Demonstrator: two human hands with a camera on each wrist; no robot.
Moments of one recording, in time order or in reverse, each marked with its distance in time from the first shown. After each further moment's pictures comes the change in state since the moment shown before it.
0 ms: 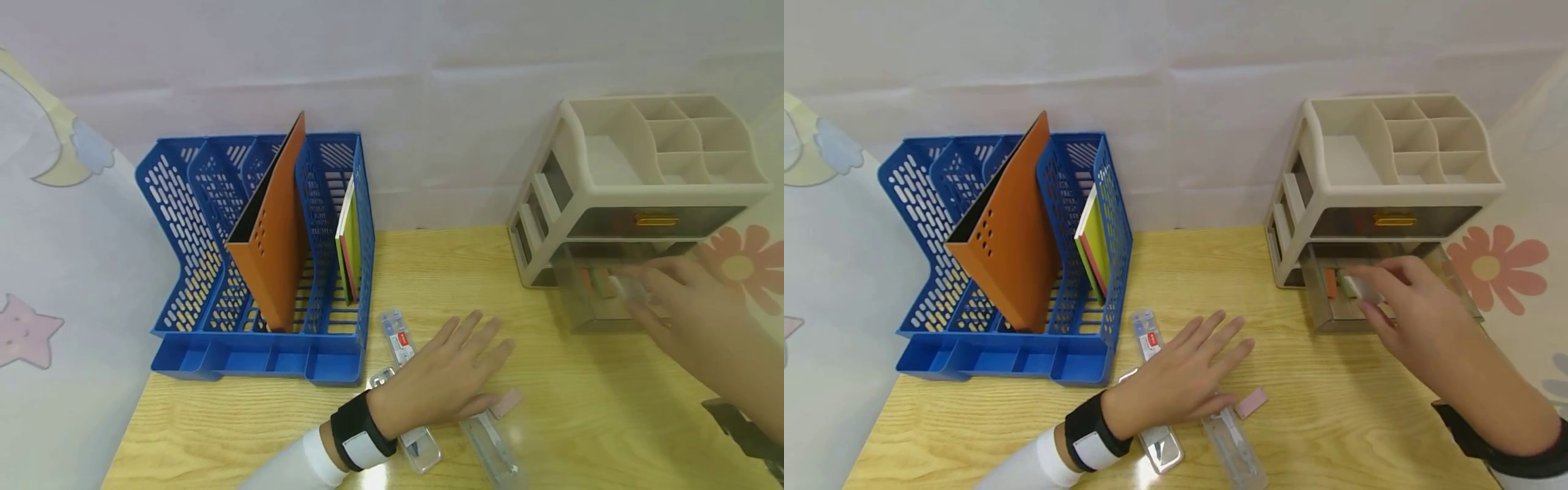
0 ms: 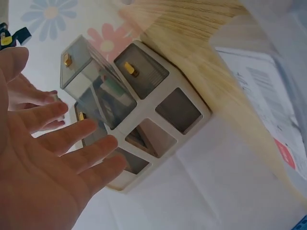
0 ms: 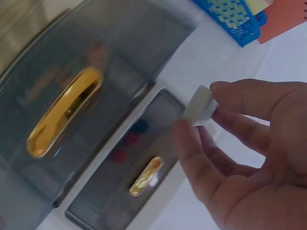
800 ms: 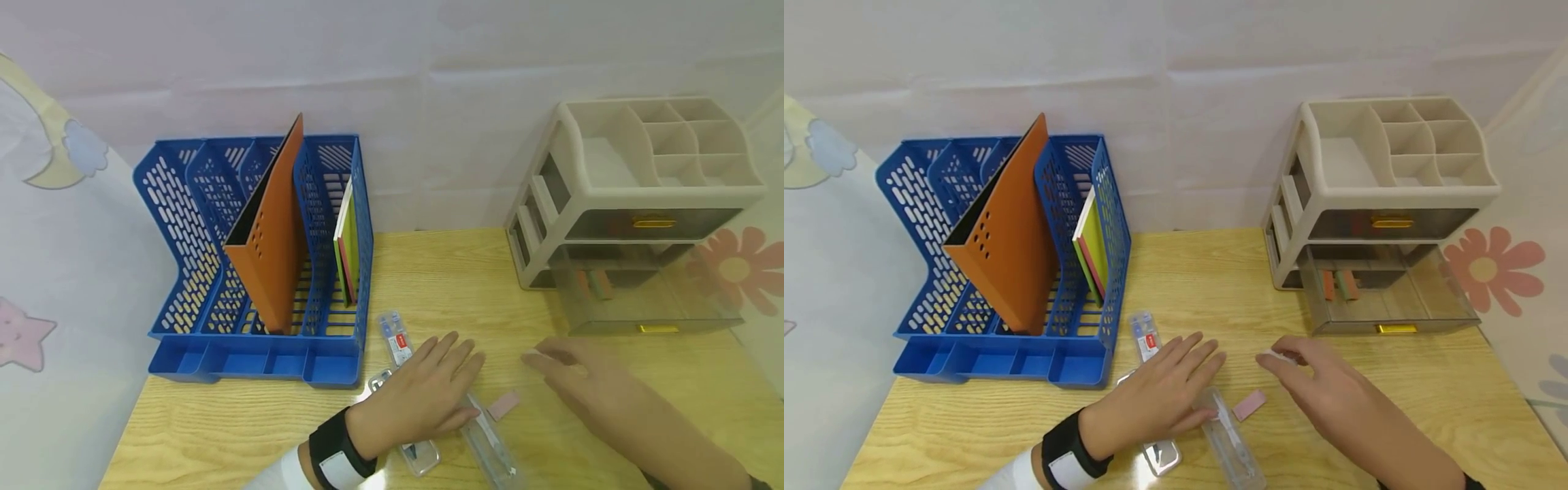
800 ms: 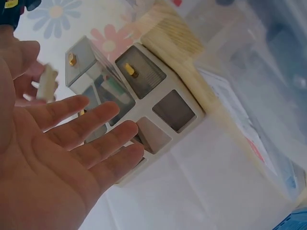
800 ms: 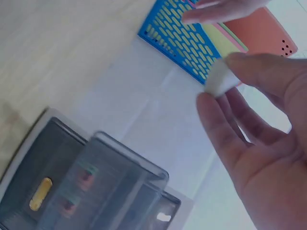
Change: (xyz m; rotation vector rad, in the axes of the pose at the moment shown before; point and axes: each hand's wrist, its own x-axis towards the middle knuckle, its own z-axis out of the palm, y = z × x) left_hand -0.030 0.002 -0.001 -0.015 -0.038 -0.031; right_hand -0.029 -0.089 0.036 0.320 -0.346 0.053
